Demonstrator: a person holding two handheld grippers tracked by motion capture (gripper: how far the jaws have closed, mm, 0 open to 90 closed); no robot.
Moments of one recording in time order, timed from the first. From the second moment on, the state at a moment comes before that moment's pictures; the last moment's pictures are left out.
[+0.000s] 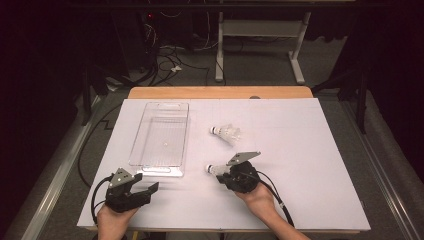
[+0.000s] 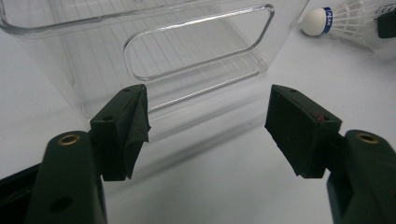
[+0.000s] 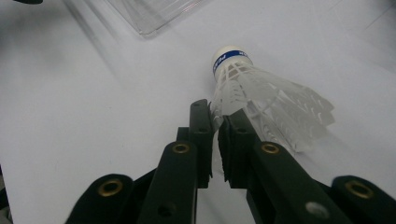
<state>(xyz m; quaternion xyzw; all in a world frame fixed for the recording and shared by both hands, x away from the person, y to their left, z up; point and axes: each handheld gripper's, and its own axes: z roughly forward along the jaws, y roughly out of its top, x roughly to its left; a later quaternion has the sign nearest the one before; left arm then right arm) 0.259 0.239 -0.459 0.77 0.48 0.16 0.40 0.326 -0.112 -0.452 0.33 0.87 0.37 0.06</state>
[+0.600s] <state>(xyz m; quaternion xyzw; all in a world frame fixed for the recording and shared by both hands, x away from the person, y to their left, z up) 0.260 0.239 -0.459 0.77 0.48 0.16 0.40 0.328 -0.115 -0.451 0.32 0.87 0.37 0.06</state>
